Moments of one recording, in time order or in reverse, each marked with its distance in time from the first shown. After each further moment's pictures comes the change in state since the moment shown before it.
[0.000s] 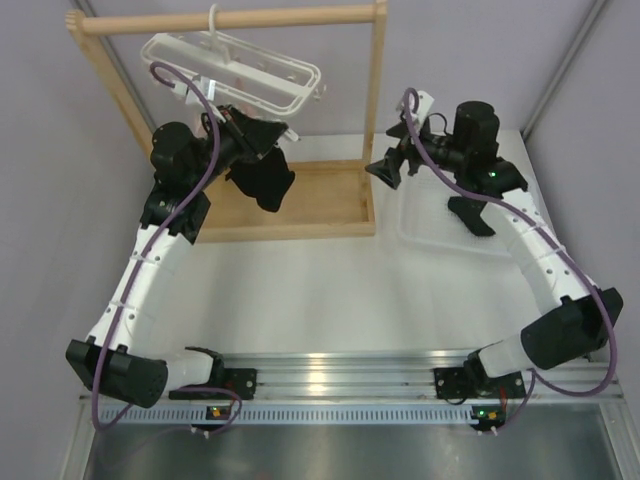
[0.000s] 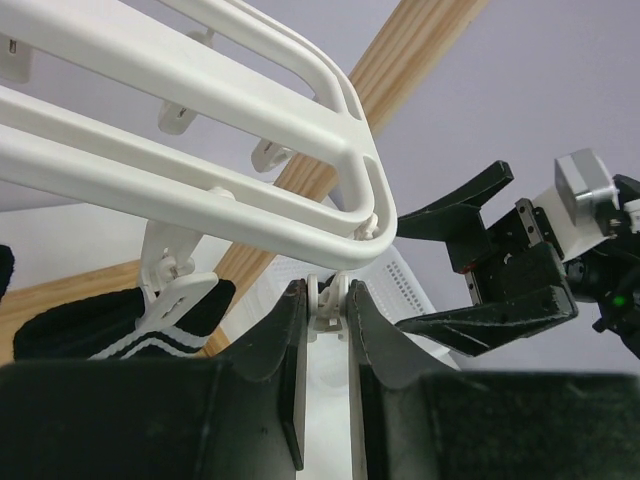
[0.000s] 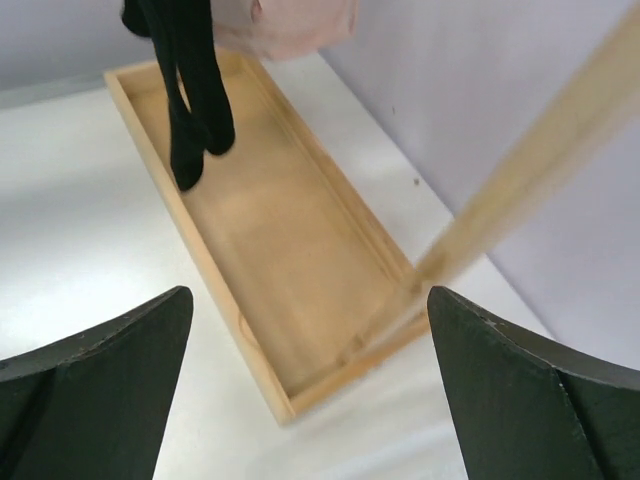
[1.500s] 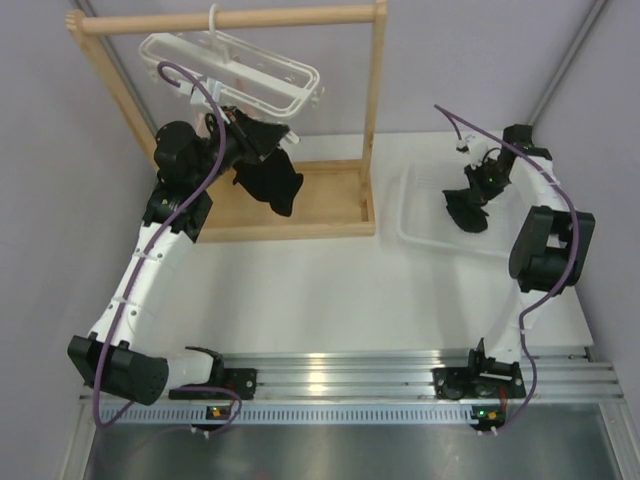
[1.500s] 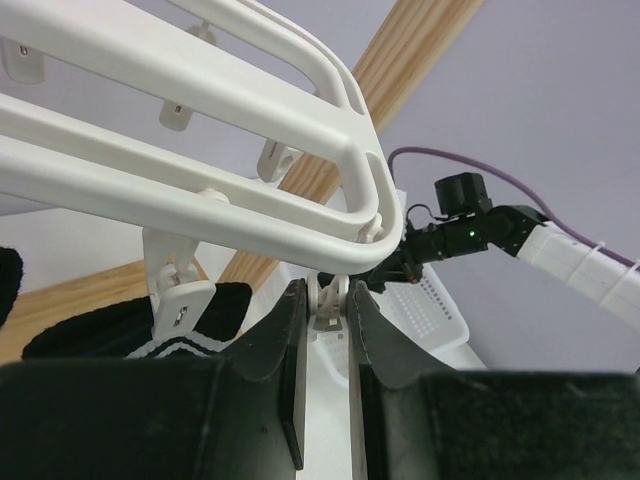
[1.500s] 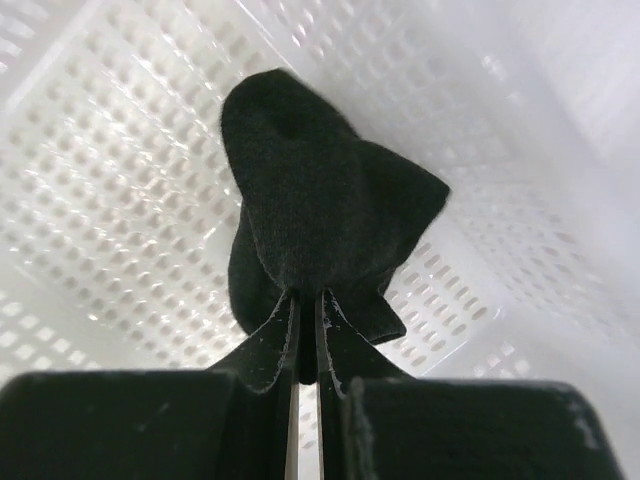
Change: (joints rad) left arm 0.000 0.014 -0.004 -0.001 0.022 0.056; right arm -0.541 0.516 0.119 -0.554 0.308 -0.430
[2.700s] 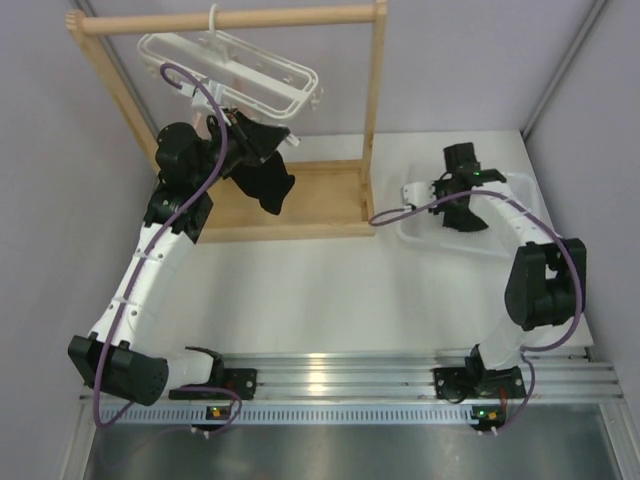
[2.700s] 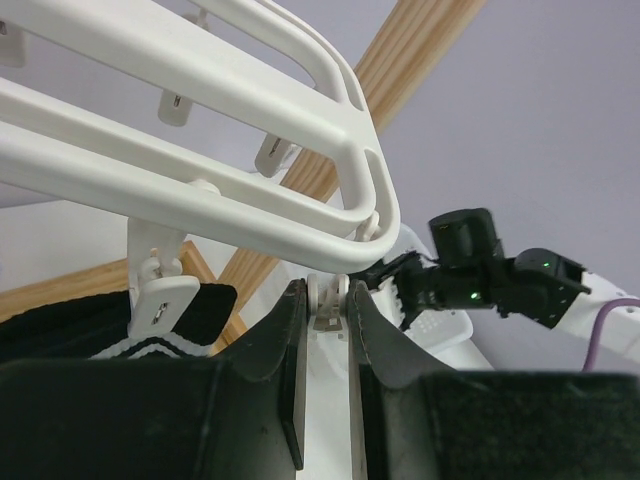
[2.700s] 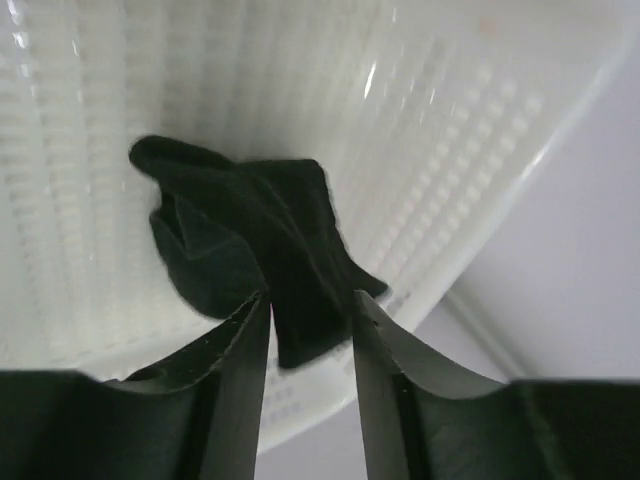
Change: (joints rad) left arm 0.000 -0.002 -0.013 -0.007 0.000 0.007; right arm 0.293 -0.317 -0.281 0.098 0.401 -0.800
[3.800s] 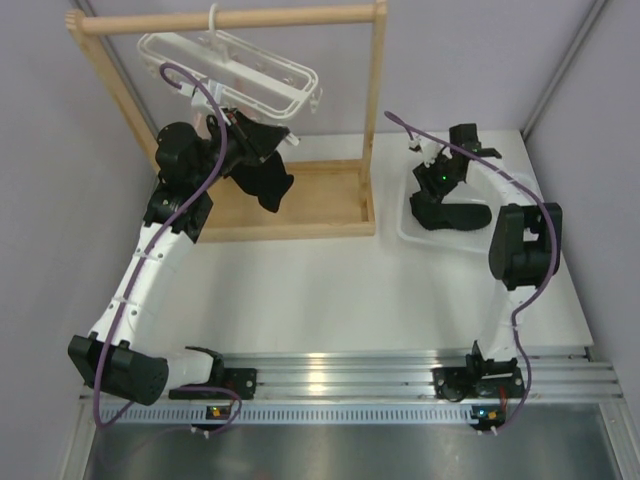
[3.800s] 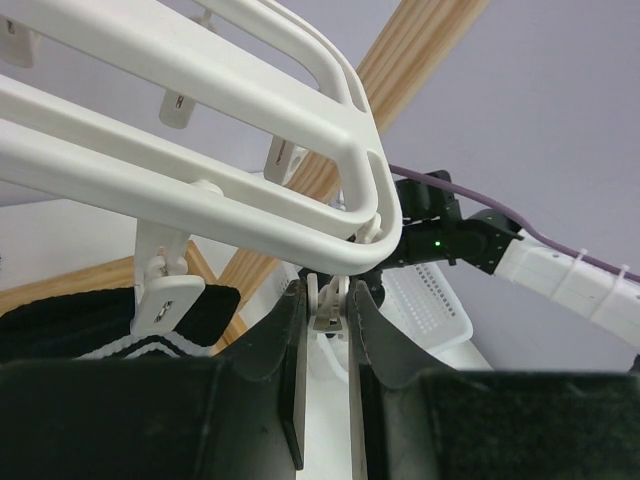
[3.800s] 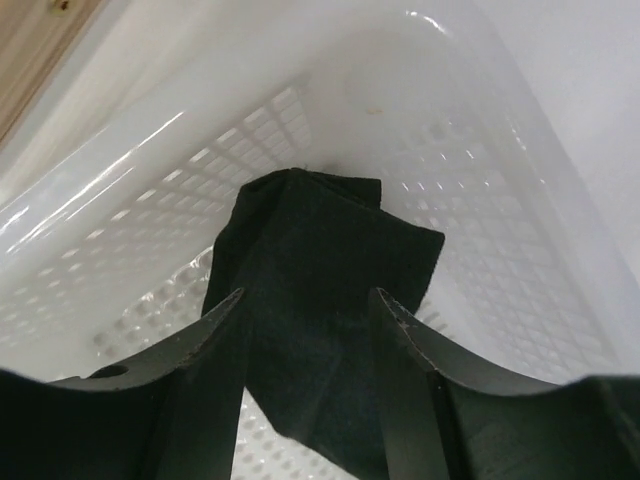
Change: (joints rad) left arm 0.001 0.000 0.000 -0.001 -0.004 -0.003; right arm -0.071 0.303 0.274 0.033 -0.400 0.882
